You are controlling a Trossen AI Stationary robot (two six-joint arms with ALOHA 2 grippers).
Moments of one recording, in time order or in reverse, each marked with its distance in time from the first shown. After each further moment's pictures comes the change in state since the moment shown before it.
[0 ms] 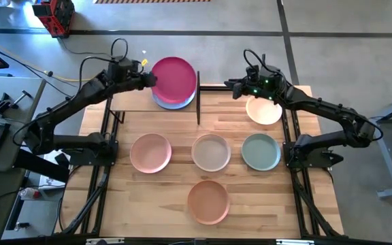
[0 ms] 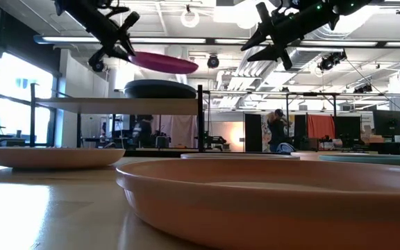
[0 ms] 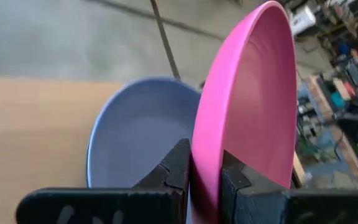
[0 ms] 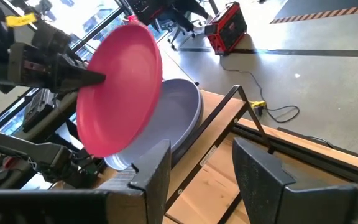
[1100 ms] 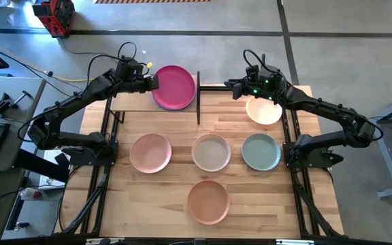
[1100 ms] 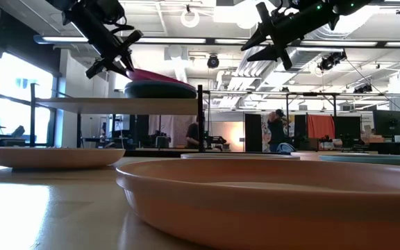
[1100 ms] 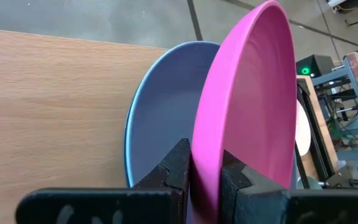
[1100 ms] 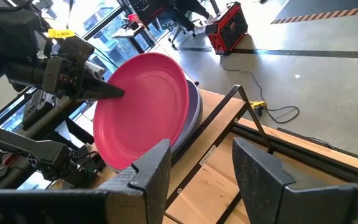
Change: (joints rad) left arm 0.021 0.089 0.000 -0.069 0.013 0.012; right arm 0.000 0.000 -0.001 0.000 -0.004 -0.011
